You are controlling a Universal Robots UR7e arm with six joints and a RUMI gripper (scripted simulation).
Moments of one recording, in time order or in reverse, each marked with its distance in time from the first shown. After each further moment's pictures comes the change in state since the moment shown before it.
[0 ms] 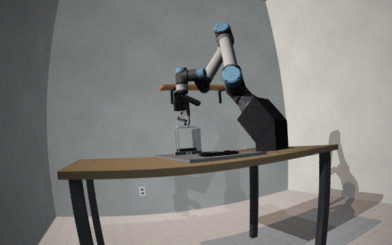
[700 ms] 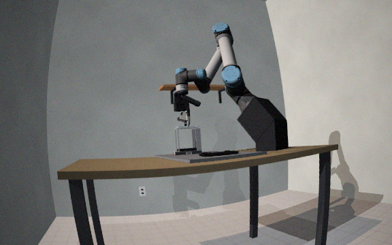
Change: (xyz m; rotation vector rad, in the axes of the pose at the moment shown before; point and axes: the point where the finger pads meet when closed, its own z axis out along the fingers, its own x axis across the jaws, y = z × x) arm 0.000 0.000 0.004 0.000 0.000 0.000
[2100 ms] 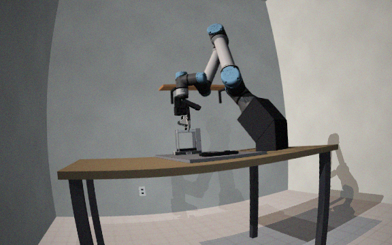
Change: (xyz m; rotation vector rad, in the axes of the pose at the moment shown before) arm 0.000 0.000 0.025 0.001 0.000 0.000
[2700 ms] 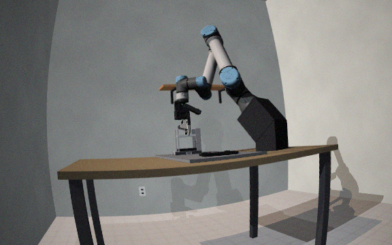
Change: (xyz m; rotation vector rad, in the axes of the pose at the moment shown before) arm 0.000 0.000 0.027 0.000 0.000 0.000
